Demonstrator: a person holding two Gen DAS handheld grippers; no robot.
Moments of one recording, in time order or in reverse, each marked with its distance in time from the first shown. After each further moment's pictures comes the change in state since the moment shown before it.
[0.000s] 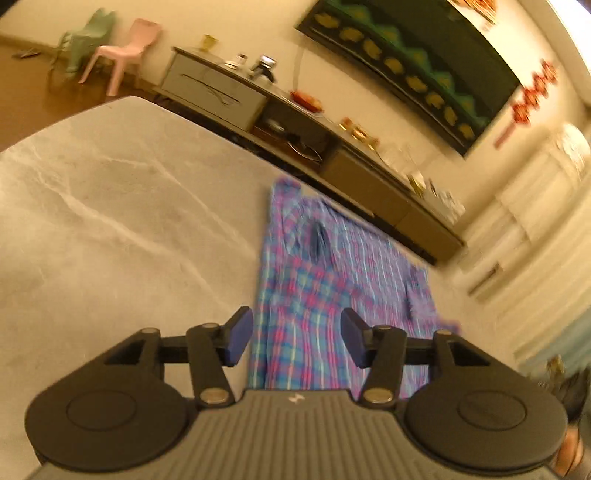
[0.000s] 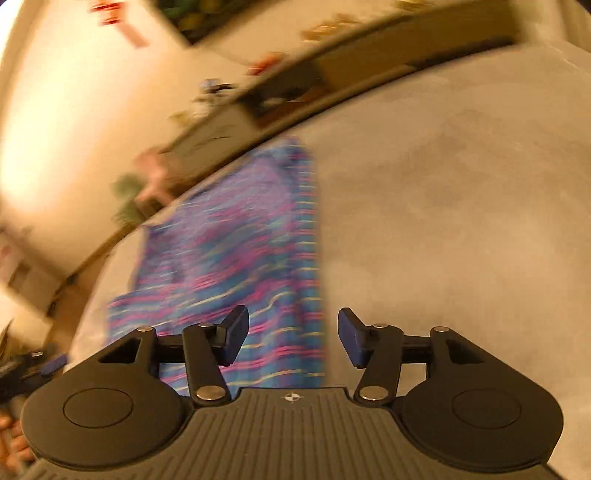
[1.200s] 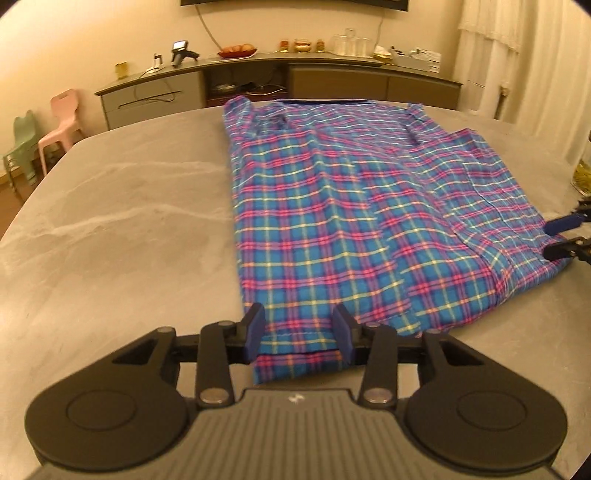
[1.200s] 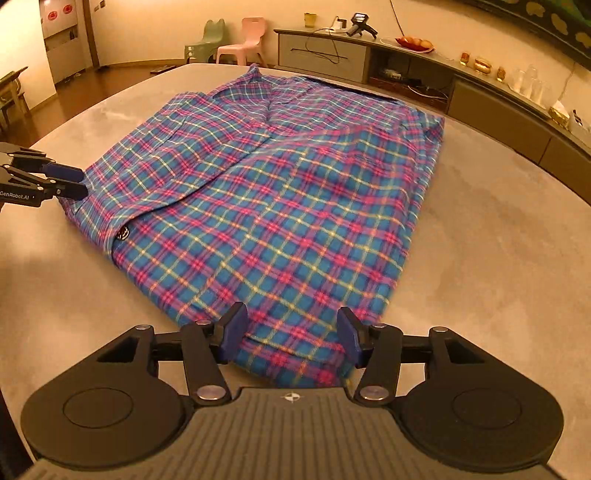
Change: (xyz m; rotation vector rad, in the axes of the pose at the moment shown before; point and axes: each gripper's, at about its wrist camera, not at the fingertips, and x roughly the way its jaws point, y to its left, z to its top) left arm 0.016 -0.037 -0.060 0.470 0.184 0.241; right arm -0.004 0.062 -0.074 -0.668 0.221 -0.146
